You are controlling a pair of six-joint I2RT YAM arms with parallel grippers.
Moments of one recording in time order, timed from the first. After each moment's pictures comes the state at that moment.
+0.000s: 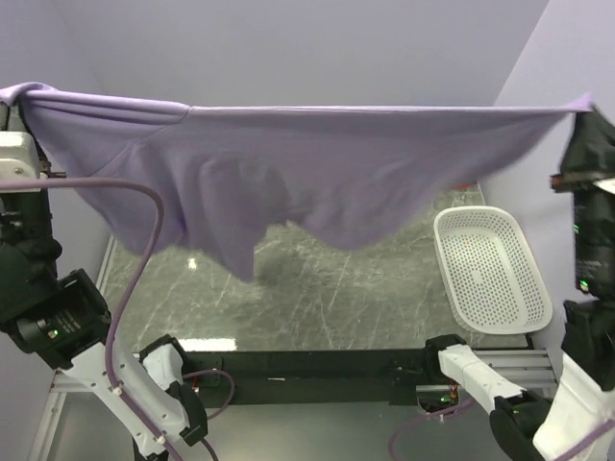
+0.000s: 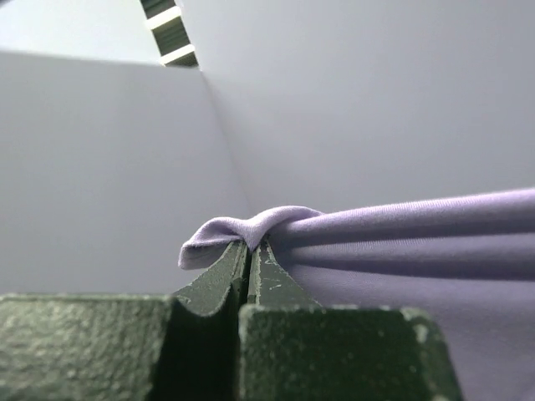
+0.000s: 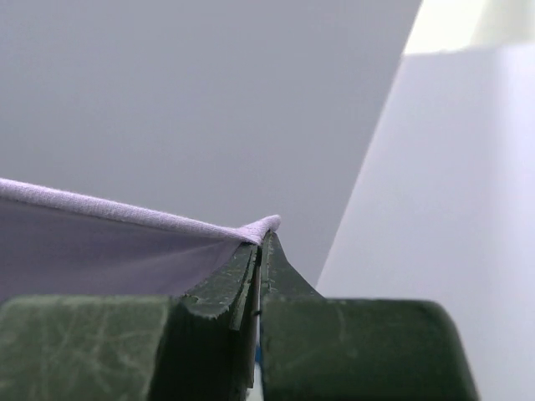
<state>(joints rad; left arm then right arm) 0.64 0.84 1.72 -0.18 0.44 0.03 0.18 0.94 1.94 -0.51 0.12 -0.38</state>
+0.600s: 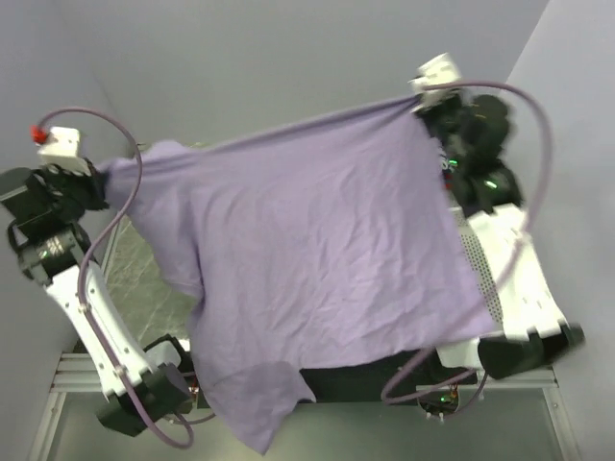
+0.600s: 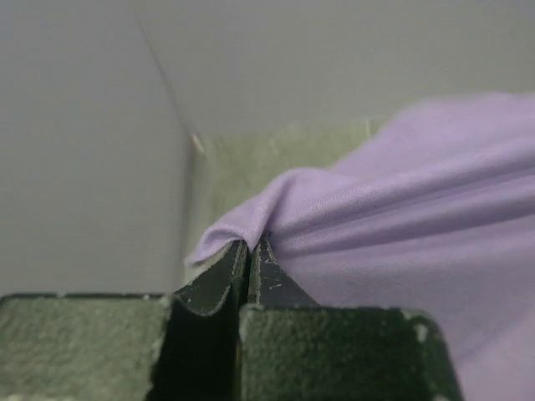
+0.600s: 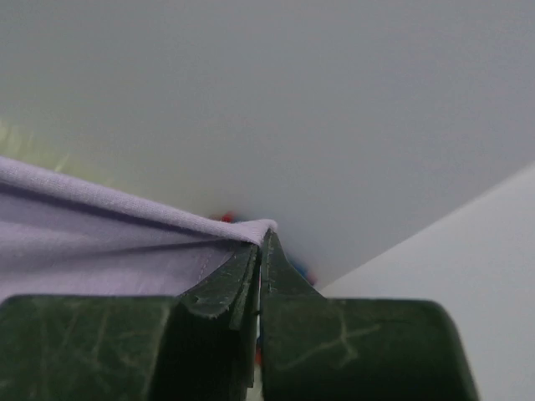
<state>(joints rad) 0.64 0.96 1.44 -0.56 0.62 0.21 0.20 1.25 1.70 -0.29 0.03 -0.56</state>
